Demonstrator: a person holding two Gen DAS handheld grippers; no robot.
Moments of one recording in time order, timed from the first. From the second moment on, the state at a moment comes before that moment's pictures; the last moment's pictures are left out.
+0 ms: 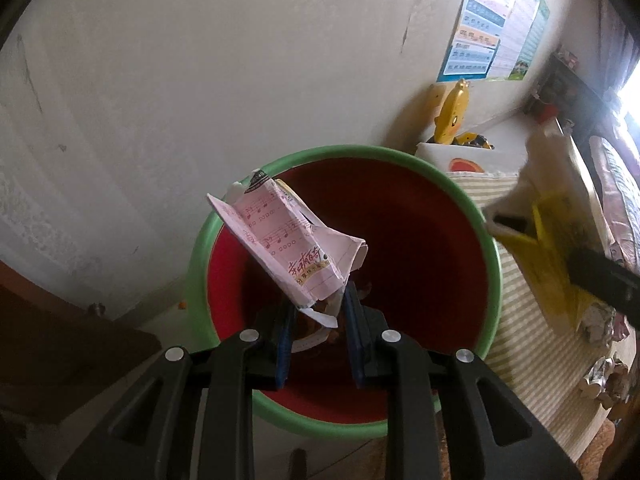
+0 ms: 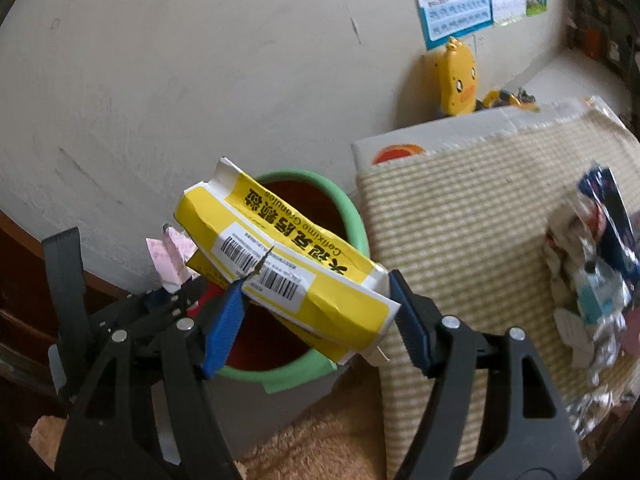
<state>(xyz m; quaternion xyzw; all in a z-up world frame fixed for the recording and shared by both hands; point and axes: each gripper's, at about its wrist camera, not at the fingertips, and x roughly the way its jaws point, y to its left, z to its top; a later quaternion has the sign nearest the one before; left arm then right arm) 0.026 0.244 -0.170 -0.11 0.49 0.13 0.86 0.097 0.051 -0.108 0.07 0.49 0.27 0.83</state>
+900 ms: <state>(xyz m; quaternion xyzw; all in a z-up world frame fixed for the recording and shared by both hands) 0.030 0.238 -0.162 -0.10 0.48 0.14 0.86 0.097 0.022 -0.091 0.09 0.46 0.25 0.85</state>
